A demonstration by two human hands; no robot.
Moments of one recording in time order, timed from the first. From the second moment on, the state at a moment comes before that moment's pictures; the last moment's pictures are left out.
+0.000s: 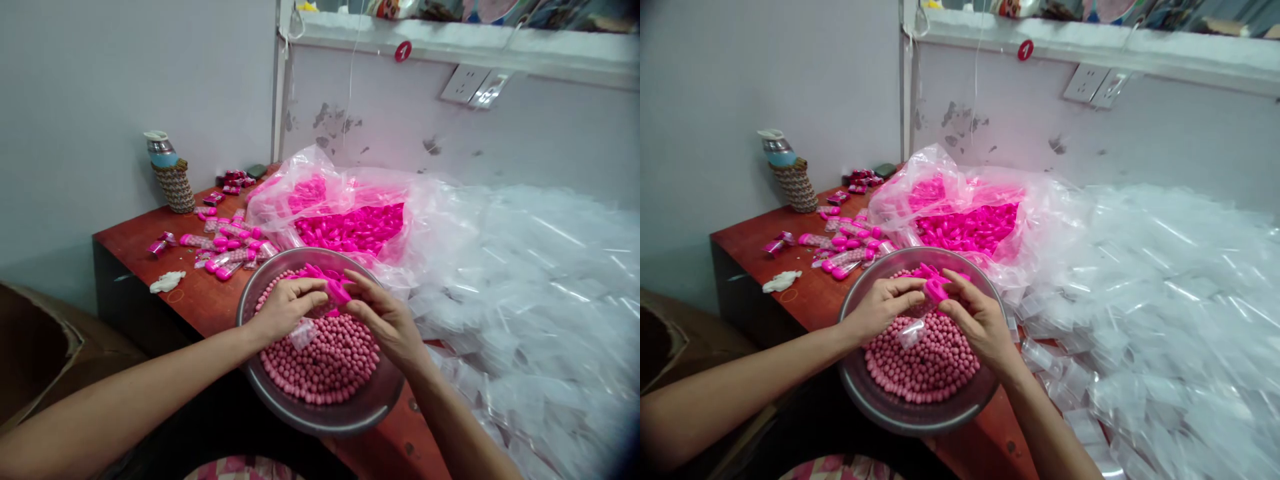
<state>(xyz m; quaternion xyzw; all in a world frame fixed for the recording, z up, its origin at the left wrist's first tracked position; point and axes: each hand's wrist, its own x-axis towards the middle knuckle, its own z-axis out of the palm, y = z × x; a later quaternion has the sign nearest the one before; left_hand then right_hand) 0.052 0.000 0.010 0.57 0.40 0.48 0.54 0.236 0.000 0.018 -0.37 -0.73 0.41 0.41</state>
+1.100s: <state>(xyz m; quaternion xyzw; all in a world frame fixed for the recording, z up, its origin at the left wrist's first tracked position) 0.018 0.034 0.020 0.66 0.46 0.48 0.35 0.200 0.032 0.017 -0.37 -0.54 0.67 0.36</state>
